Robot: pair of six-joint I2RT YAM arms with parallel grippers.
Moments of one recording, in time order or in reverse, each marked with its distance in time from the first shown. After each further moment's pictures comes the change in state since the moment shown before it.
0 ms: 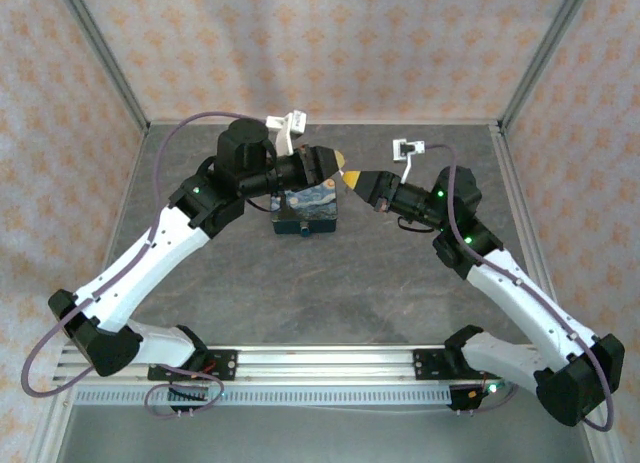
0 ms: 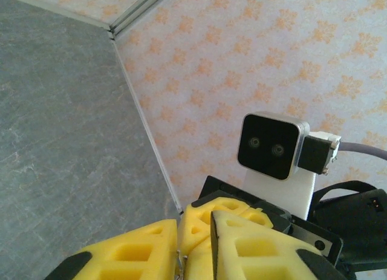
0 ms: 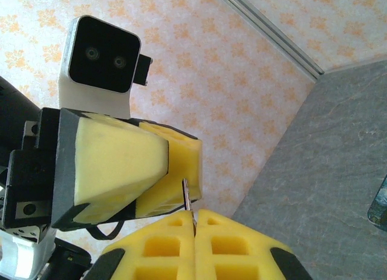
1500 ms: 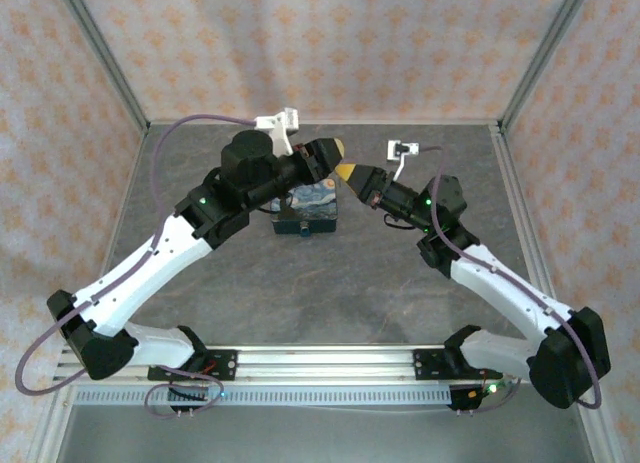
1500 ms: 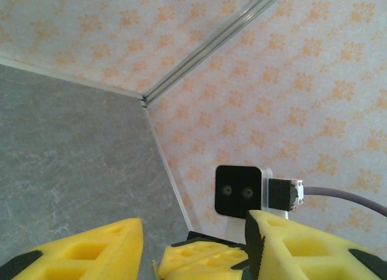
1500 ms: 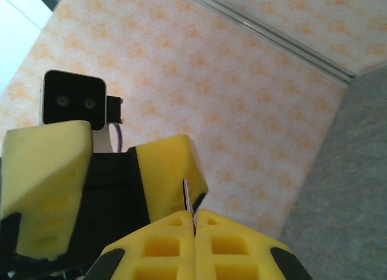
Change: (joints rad) left arm -0.052 -0.031 -0.065 0.123 -0.310 0.037; right arm 0.020 0.093 -0.108 0.330 0.067 0.230
